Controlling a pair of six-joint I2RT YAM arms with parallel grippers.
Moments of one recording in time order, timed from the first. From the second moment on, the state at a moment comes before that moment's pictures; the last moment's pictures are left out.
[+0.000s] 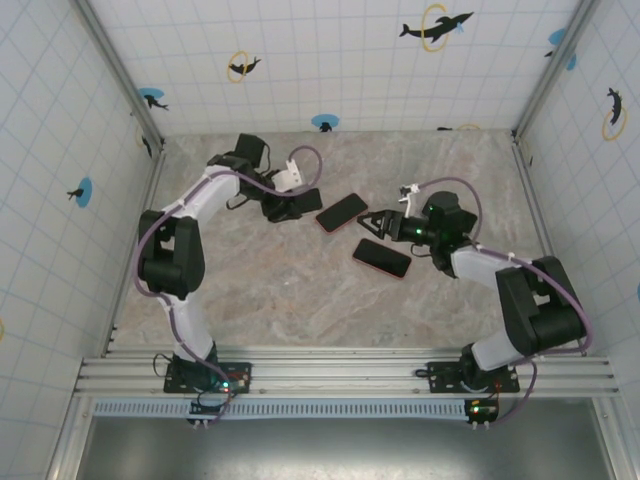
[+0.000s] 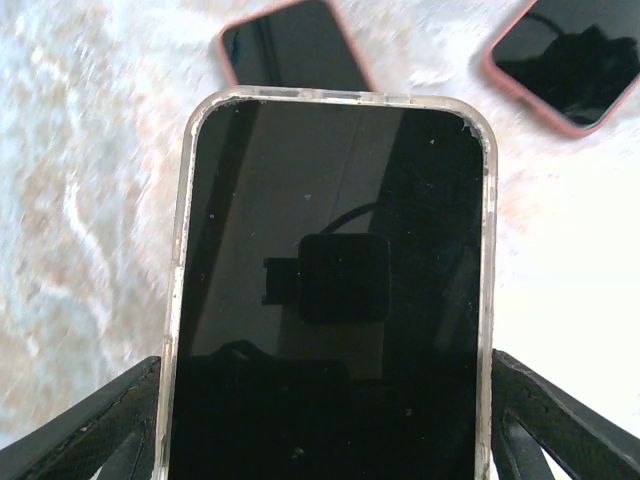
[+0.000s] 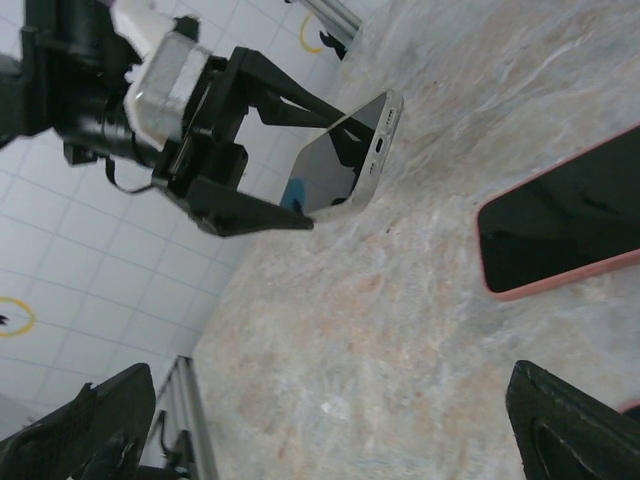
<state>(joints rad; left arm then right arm) -0.30 1.92 1.54 -0.78 0.58 0.97 0.34 1.52 0.62 0.58 -0.82 0.71</state>
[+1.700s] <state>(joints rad) -0.52 1.55 1.19 -0.16 0.30 0.13 0.43 1.69 0.58 1.11 -0.43 1.39</state>
